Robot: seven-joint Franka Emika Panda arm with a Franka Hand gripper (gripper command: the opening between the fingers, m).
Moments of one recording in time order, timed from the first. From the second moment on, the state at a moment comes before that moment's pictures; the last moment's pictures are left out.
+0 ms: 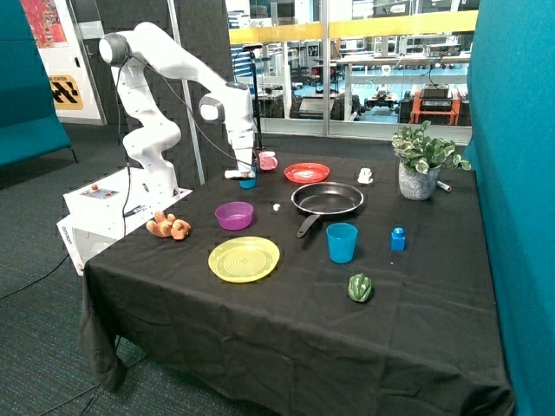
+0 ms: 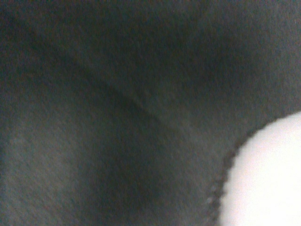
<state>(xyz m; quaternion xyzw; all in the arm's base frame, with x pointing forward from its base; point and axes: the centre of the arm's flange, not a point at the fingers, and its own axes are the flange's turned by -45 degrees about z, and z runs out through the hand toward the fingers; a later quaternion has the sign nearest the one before) 0.443 -0.041 0.375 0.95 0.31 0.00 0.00</state>
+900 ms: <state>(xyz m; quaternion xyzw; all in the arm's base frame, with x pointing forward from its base) 0.501 0.036 0.394 0.95 0.32 0.00 0.00</state>
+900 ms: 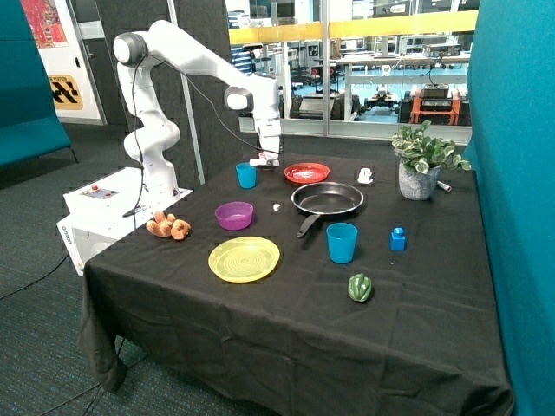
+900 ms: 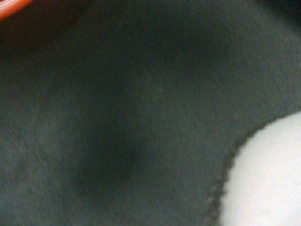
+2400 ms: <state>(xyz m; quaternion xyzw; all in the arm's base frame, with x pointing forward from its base) 0.595 0.078 0.383 0.97 0.25 0.00 0.00</state>
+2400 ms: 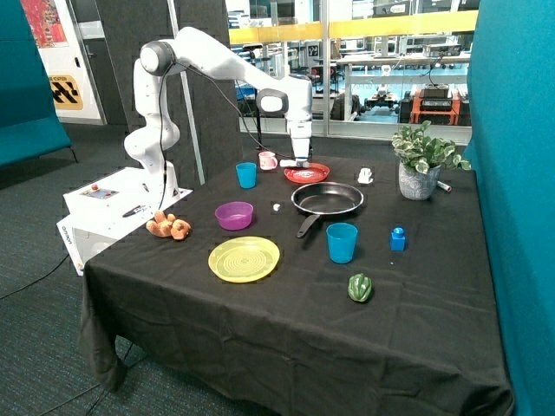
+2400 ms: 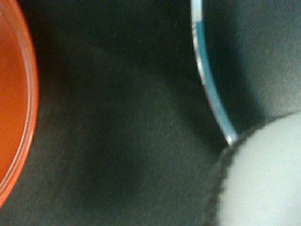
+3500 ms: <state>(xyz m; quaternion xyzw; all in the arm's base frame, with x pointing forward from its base) 0.648 0.062 0.351 0.98 0.21 0.00 0.00</state>
